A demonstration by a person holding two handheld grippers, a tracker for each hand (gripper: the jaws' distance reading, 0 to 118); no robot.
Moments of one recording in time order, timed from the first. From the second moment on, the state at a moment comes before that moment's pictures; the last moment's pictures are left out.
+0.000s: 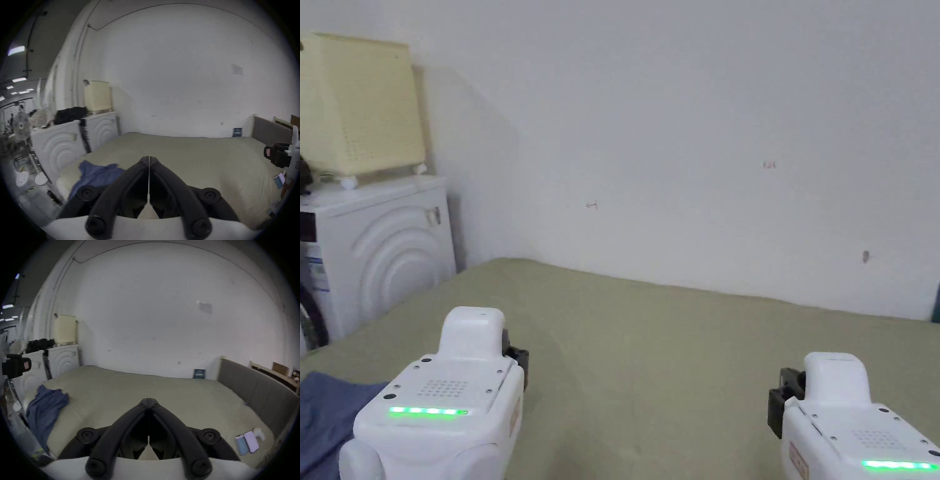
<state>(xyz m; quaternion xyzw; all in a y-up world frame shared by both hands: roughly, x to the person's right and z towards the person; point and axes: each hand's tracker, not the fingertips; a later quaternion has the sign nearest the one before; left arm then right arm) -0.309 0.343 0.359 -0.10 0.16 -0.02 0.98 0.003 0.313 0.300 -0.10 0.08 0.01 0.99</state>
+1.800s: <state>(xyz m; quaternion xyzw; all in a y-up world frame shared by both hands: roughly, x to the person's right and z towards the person) -0.527 0.084 0.105 -0.52 0.15 0.09 0.84 -0.110 0.197 0.235 -0.23 0.19 0.07 0.95</state>
